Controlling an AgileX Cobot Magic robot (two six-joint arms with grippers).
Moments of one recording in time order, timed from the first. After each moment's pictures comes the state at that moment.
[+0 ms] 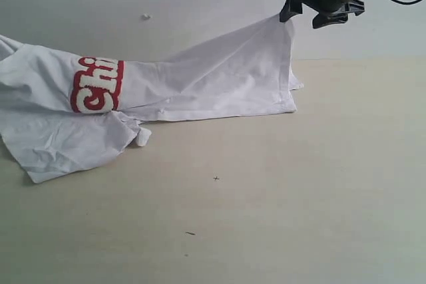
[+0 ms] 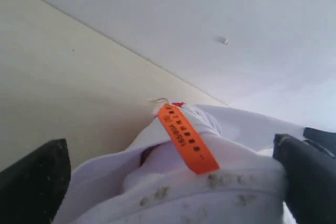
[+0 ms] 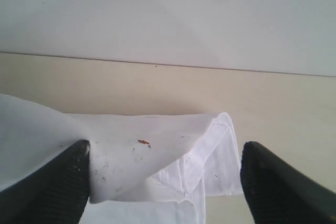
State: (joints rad) left arm 0.51 2.39 -1.84 -1.38 1.21 0.85; right arm -0.09 2.53 -2.54 0.37 1.04 -0.08
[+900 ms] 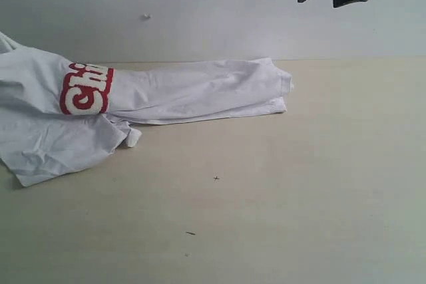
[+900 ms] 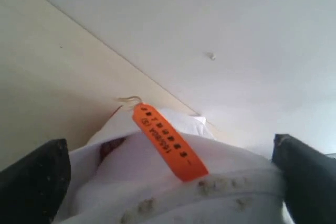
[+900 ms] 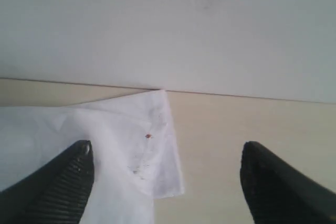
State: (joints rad) left arm 0.50 2.40 -1.84 -1.44 1.22 0.74; right arm -0.11 2.46 -2.54 0.30 1.04 -0.07
